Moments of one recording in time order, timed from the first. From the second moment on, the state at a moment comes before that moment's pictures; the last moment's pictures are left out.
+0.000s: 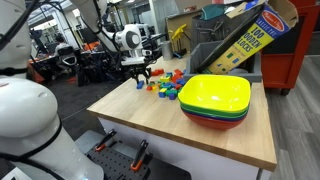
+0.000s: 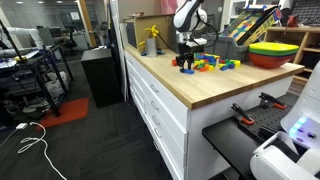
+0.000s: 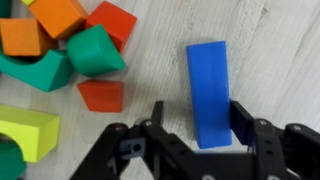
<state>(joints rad) 0.10 0.42 0.10 -2.00 -0.02 2.29 -0.08</state>
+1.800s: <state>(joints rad) -0.01 0.44 -0.05 -1.83 0.30 2.30 0.36</state>
